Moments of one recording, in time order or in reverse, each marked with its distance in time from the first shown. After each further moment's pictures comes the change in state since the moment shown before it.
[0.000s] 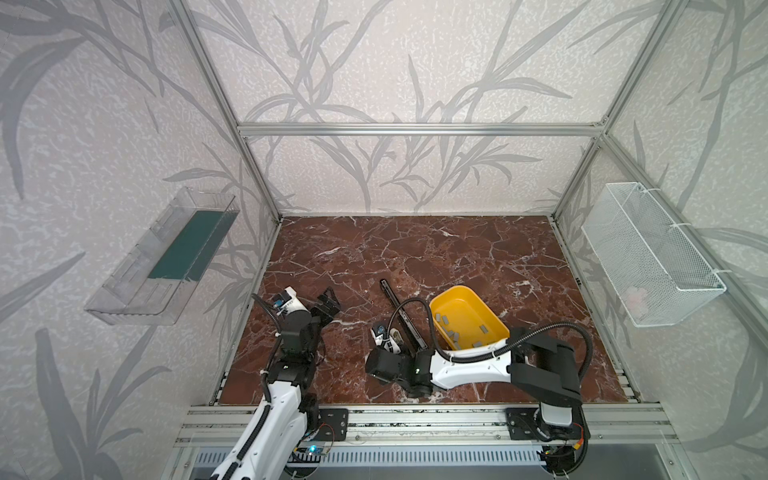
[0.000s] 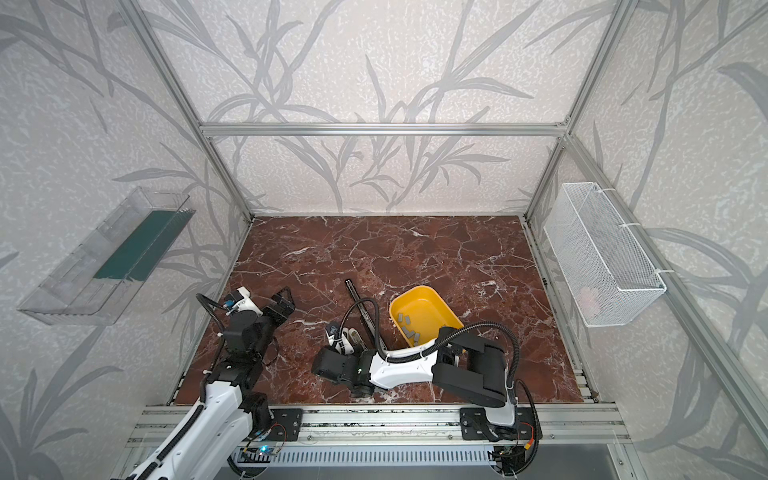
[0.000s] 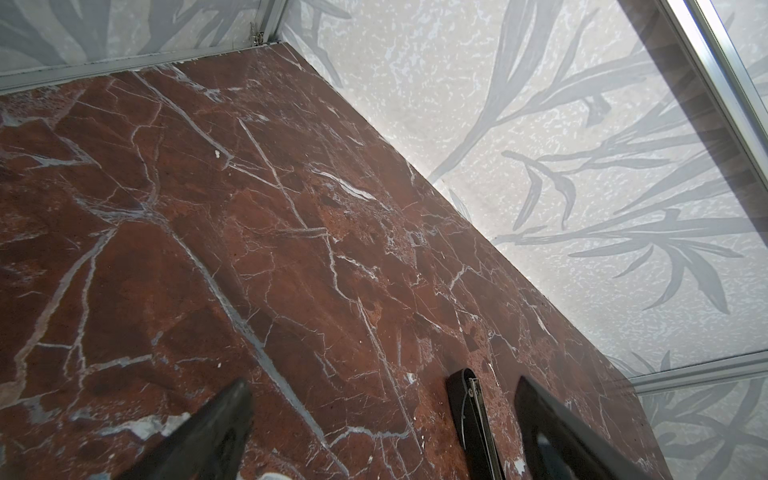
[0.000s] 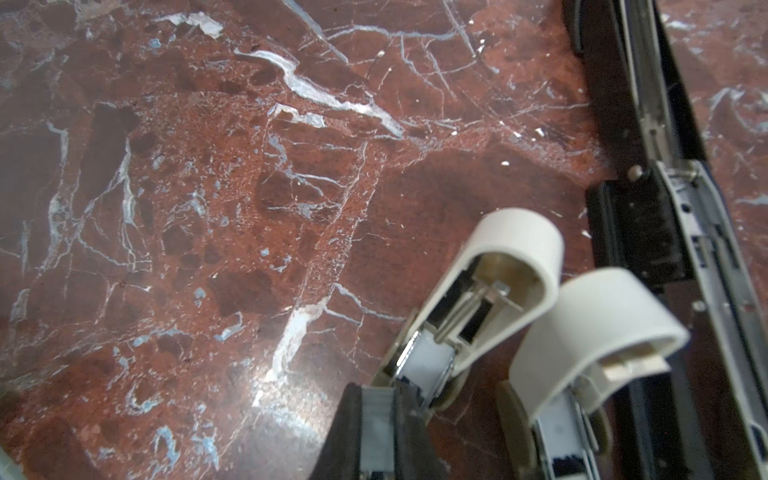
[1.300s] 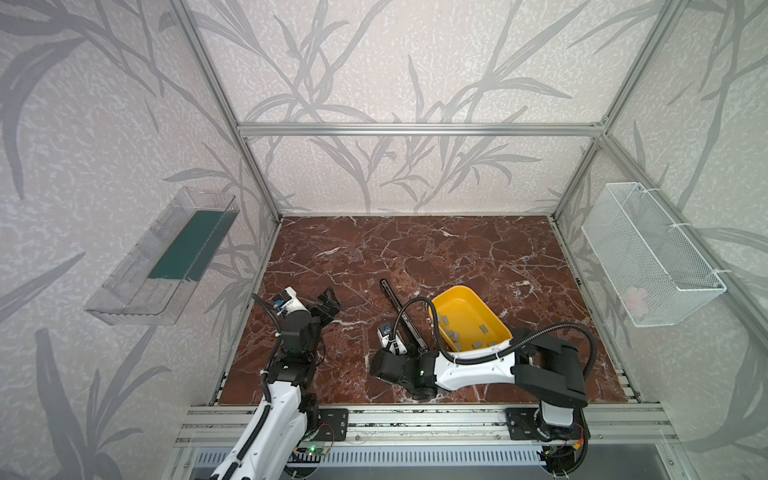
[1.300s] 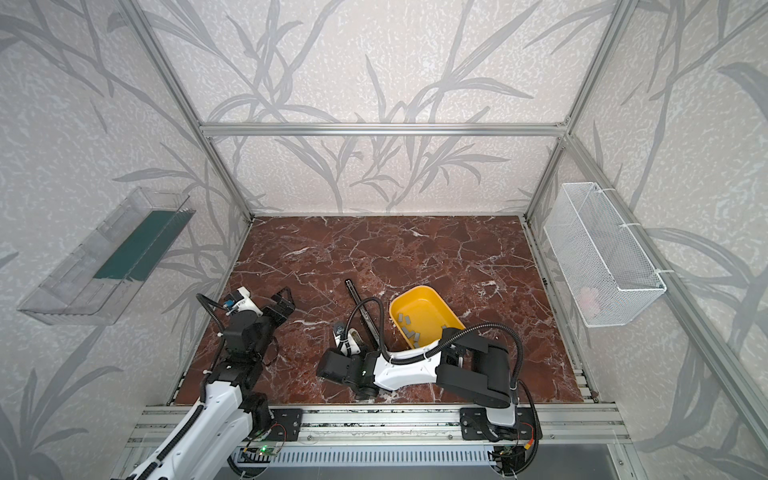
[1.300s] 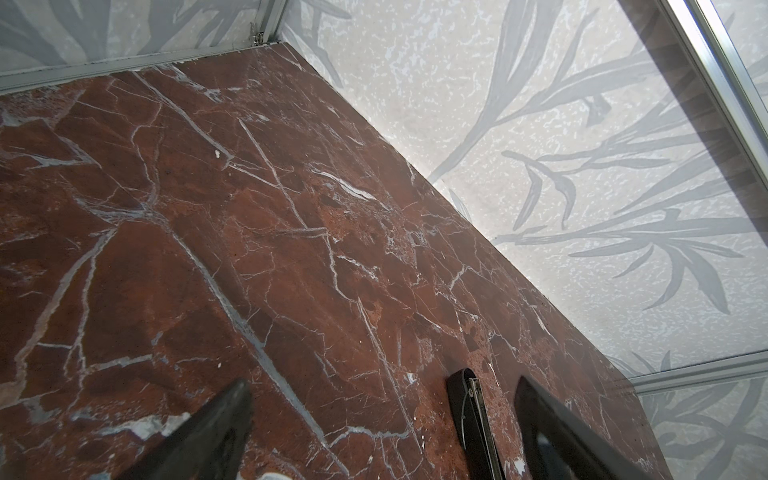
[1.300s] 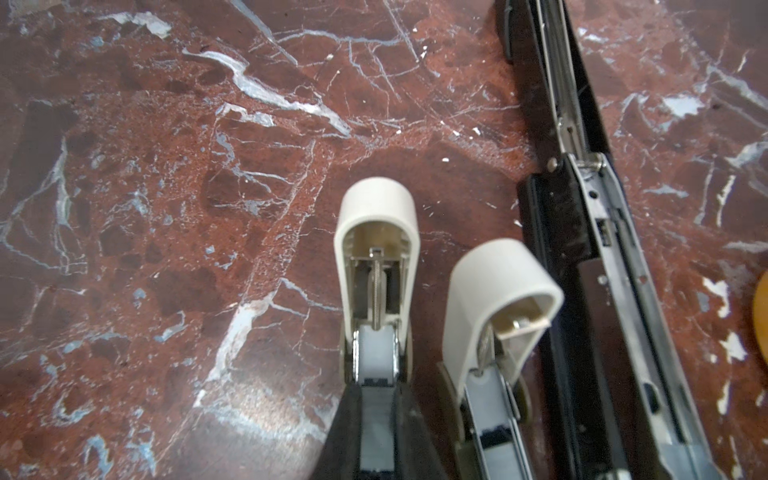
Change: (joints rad) left arm 0.000 0.000 0.000 0.000 0.000 0.000; right arm 0.001 -0.034 -0.059 -0.006 0.077 0.019
